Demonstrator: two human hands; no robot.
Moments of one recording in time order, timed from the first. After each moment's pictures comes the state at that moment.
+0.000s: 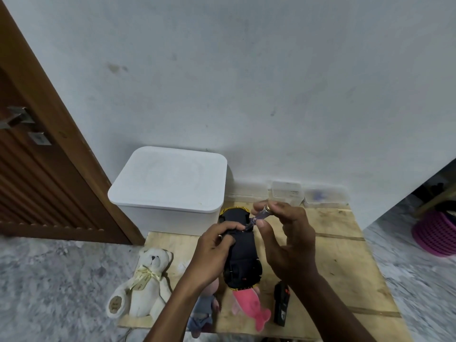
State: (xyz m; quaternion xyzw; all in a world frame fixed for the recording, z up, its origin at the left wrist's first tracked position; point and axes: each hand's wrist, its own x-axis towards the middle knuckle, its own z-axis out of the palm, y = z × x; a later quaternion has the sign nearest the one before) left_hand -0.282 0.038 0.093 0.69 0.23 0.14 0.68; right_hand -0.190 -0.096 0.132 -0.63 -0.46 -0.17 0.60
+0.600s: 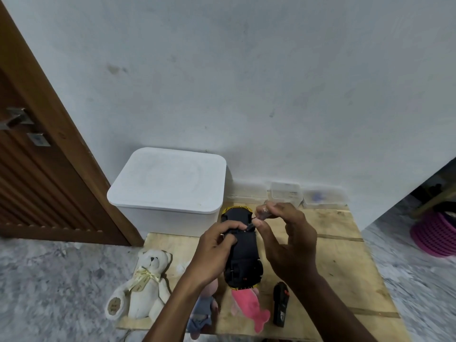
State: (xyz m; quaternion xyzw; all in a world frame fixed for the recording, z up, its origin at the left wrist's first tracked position) left_hand -0.278 0.037 0.101 0.69 0.22 0.13 0.67; right_hand -0.188 -0.095 0.134 -0.64 -0.46 -0.20 0.58
